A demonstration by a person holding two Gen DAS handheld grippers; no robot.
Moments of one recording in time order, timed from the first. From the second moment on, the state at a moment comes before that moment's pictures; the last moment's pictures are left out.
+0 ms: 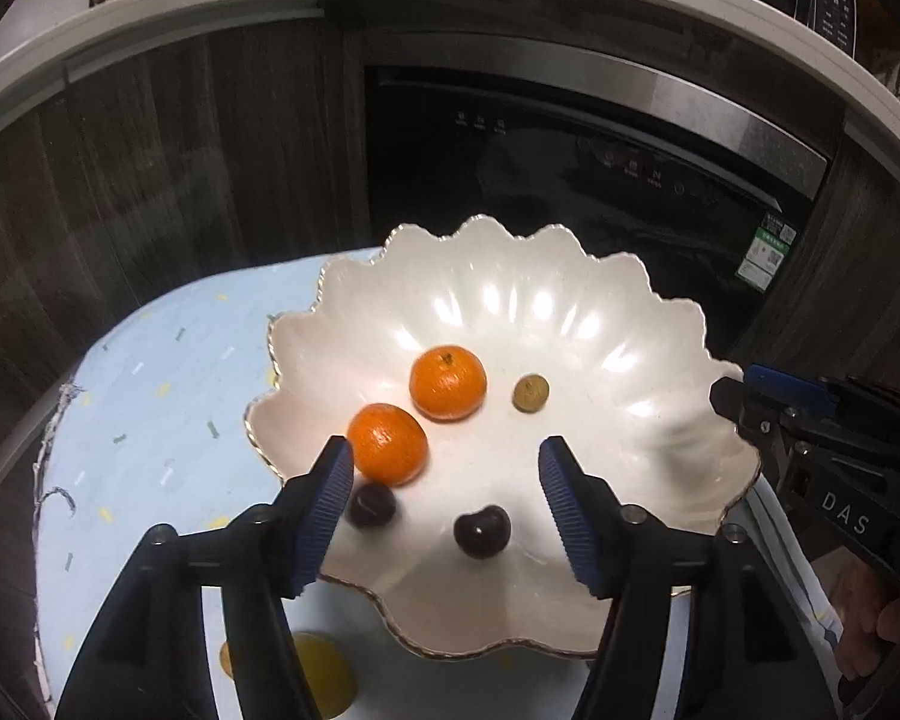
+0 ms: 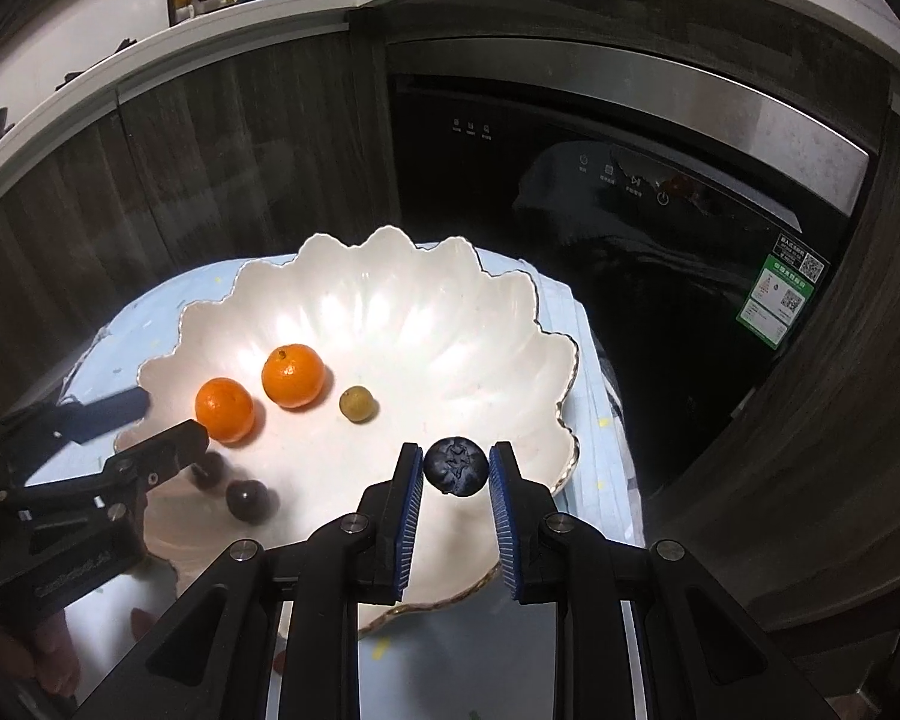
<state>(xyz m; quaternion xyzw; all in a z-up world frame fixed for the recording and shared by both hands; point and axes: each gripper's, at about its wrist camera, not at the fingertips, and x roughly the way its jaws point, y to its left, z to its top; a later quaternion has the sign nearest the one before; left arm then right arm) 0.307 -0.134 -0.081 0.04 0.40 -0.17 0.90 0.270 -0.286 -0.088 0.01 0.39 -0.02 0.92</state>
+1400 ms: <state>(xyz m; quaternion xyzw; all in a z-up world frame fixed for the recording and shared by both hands) 0.259 -0.090 -0.019 0.03 0.35 -0.15 0.92 0.216 -0.257 -0.022 0.00 0.31 -0.05 0.95</state>
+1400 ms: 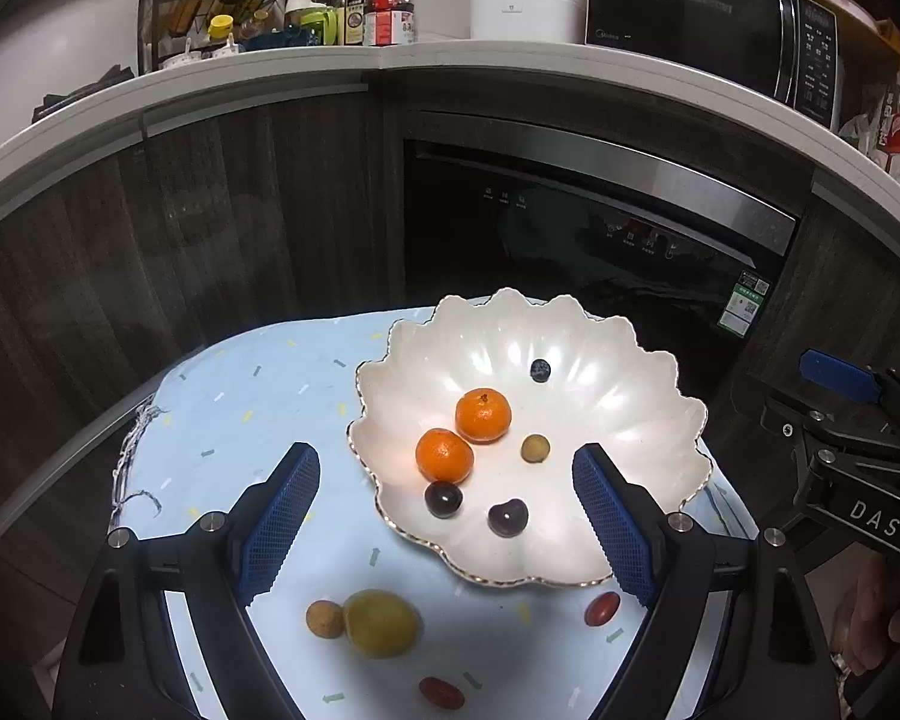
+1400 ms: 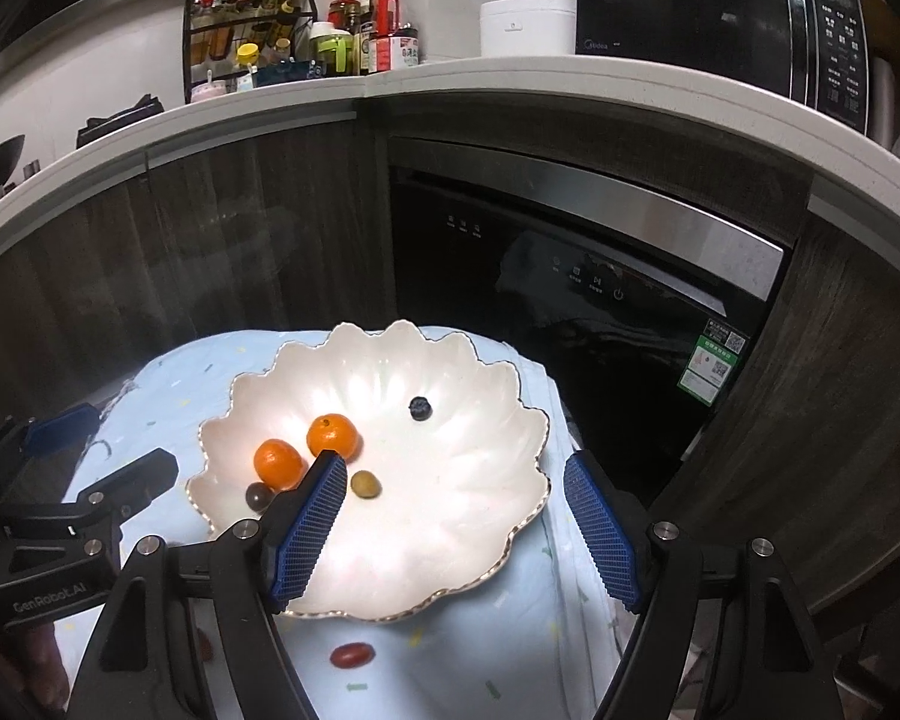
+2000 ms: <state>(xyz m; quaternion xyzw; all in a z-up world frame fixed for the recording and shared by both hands) 0.231 -0.061 -0.017 0.03 0.35 -0.14 0.93 0.193 -0.233 -0.020 -0.01 0.31 -0.04 0.95</state>
